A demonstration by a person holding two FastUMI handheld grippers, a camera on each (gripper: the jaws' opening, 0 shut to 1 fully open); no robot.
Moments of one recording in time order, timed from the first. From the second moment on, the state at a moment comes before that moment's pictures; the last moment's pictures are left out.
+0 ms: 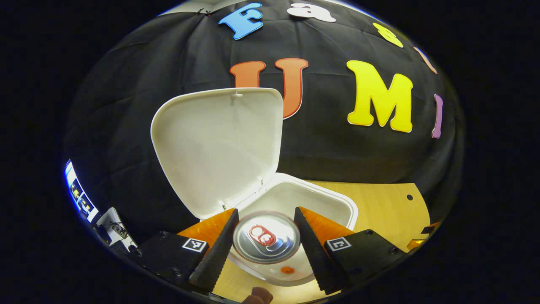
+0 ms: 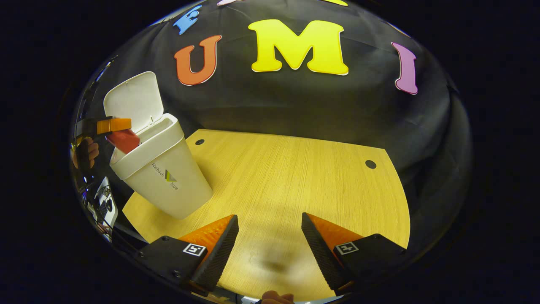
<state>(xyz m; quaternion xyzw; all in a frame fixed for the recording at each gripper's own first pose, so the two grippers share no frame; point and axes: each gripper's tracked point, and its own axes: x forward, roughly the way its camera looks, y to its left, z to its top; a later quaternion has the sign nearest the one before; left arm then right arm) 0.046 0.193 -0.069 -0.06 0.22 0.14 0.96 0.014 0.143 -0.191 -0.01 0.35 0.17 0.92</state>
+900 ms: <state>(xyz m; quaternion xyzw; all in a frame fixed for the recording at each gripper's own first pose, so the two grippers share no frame) 0.092 0.220 0.107 -0.08 0.05 0.20 0.98 0.009 0.133 -0.199 0.00 0.36 0.19 0.91</state>
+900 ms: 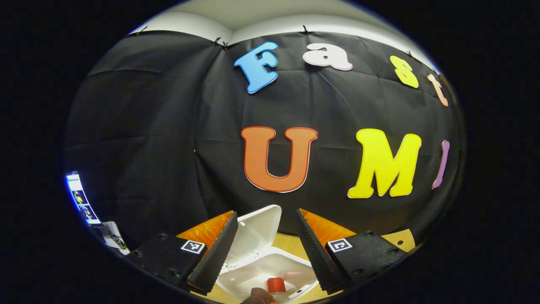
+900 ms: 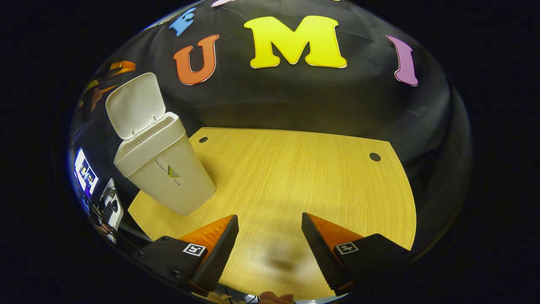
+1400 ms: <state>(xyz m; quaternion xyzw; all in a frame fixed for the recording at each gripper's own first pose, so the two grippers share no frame) 0.126 0.272 0.077 -0.12 0.11 0.28 0.95 0.015 0.106 -0.206 0.00 0.36 0.18 0.91</state>
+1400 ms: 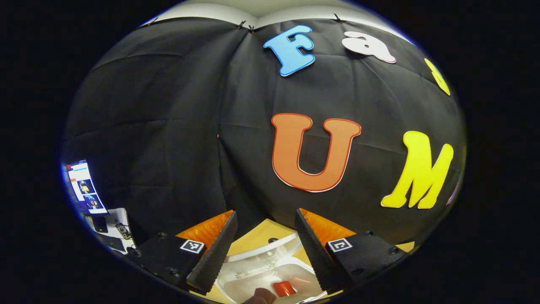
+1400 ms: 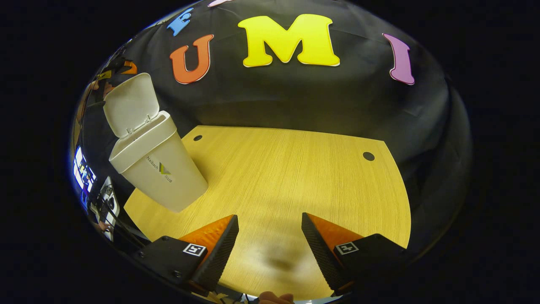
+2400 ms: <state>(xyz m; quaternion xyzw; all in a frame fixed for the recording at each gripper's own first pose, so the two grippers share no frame) 0.069 0.137 -0.044 -0.14 0.22 0.30 0.92 0.028 0.086 -0.220 -0.01 0.35 0.26 0.90</state>
